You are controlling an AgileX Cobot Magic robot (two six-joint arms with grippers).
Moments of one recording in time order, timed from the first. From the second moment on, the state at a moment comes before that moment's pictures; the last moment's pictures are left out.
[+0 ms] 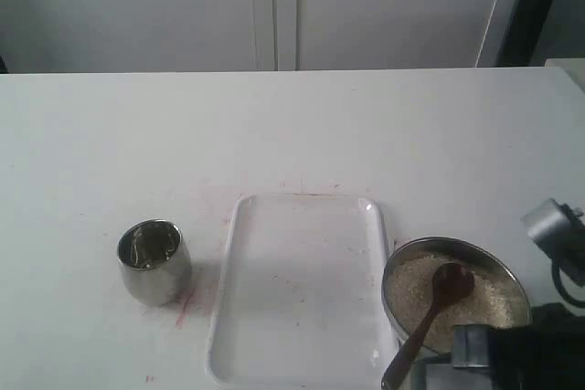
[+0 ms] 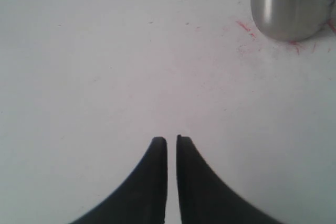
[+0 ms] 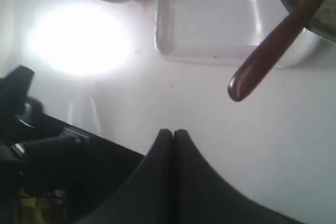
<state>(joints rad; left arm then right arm) -0.01 -0.01 -0.02 0.00 0.39 0.24 0.22 0.80 -0.34 0.95 0.76 -0.17</state>
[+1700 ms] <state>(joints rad) -0.01 -0.01 -0.02 0.00 0.39 0.24 0.50 1.23 -0.91 0.22 1.18 -0.97</state>
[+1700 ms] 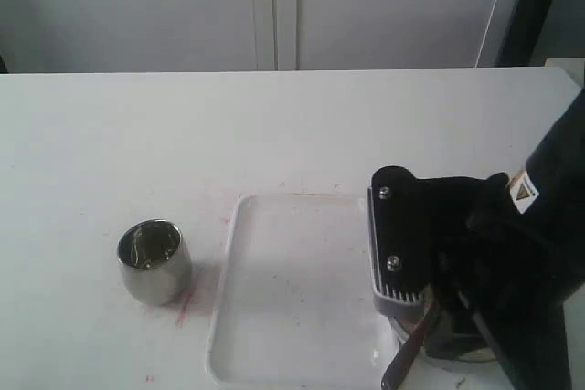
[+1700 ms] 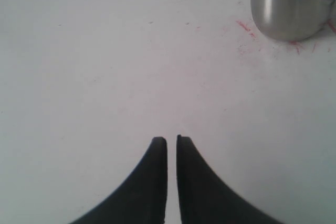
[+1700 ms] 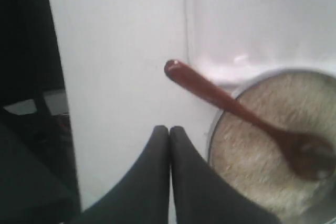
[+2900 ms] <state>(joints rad) -0.01 -0.01 -0.02 0.00 0.39 0.24 0.63 1.40 -0.91 0.06 1.08 -1.20</state>
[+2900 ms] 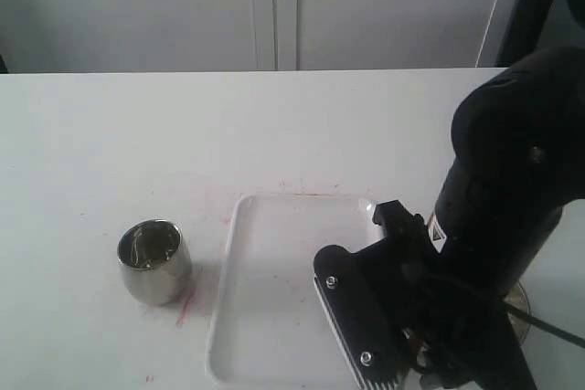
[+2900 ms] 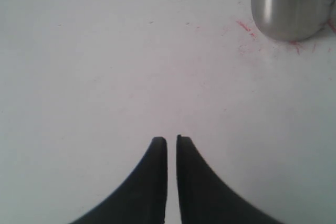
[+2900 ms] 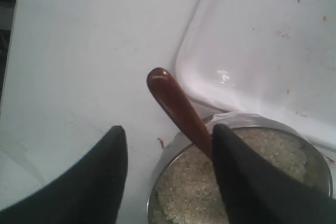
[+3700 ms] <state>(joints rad) -0.01 -0.01 -0.02 0.00 0.39 0.24 0.68 1.51 -0.91 0.01 1.04 -1.24</state>
